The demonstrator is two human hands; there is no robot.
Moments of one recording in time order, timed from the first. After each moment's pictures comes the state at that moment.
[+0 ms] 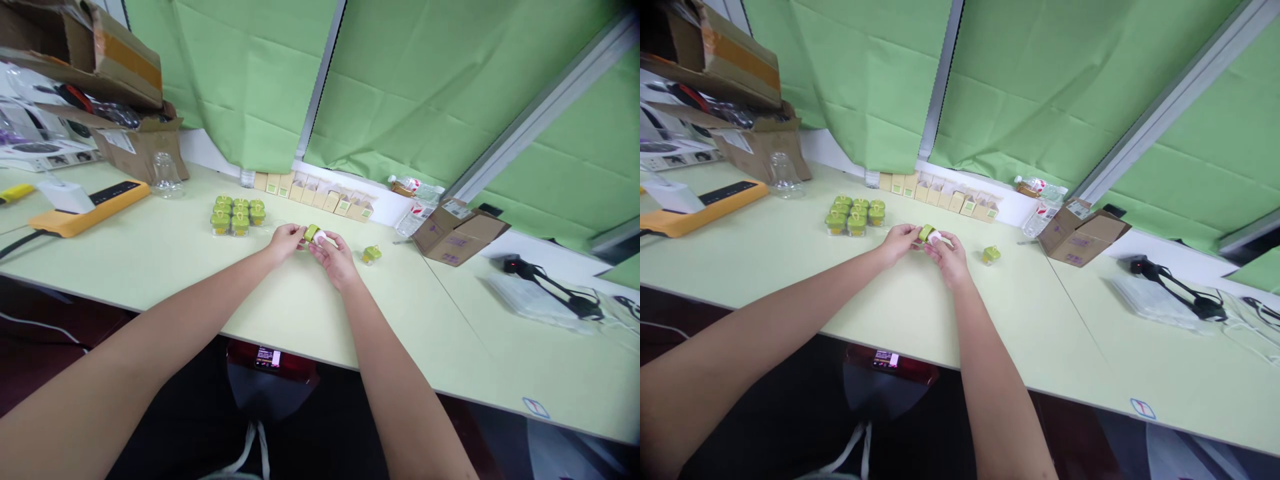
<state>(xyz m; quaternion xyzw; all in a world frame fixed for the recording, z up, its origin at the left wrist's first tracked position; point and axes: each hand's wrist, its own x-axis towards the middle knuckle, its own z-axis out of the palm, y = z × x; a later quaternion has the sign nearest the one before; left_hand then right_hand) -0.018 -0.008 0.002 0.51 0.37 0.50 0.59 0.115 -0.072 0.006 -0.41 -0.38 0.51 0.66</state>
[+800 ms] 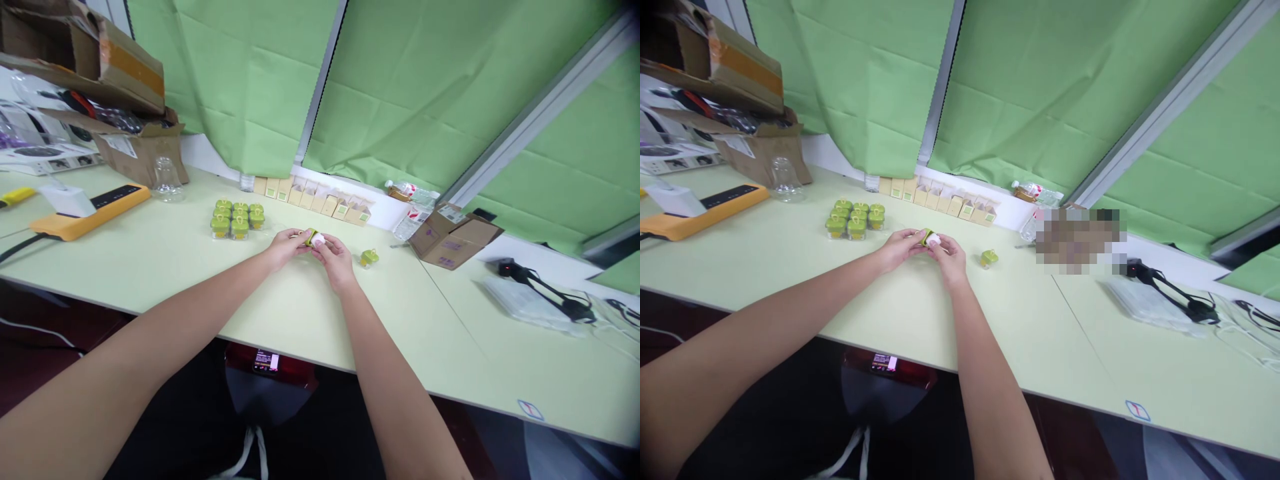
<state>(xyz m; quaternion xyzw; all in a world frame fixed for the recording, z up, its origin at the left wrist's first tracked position) -0.018 -0.015 0.004 0.42 0.25 0.49 0.72 0.119 -0.070 -0.001 -0.44 -0.44 0.41 0.66</state>
